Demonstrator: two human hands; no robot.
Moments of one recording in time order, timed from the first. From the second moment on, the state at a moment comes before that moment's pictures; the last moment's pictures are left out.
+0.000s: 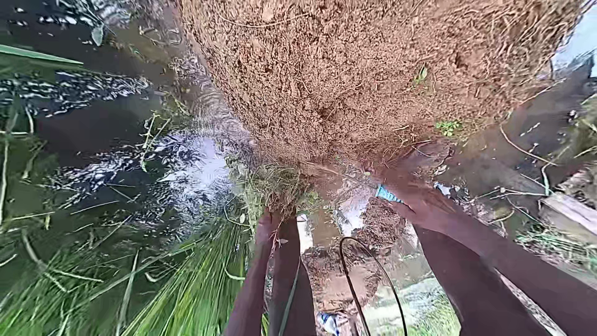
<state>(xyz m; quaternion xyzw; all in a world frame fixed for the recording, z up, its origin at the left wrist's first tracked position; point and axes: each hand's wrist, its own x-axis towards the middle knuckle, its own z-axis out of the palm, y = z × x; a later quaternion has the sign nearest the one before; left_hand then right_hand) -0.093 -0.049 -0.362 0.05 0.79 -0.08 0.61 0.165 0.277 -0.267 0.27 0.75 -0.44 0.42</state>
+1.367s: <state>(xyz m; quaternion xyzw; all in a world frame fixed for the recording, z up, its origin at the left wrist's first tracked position) -0.353 0.067 -0.539 0.16 0.88 -0.09 0.44 -0.037 0.221 -0.340 0.34 0.71 -0.60 0.13</state>
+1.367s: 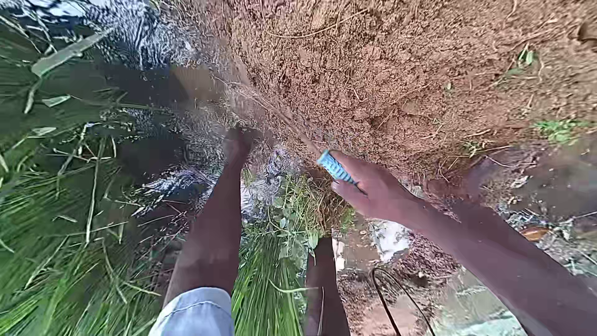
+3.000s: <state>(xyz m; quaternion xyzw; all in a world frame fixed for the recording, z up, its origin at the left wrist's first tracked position) -0.106 -0.076 -0.544 0.04 0.77 -0.04 0.64 0.074 -0.006 -0.259 0.69 0.04 -0.70 0.18</state>
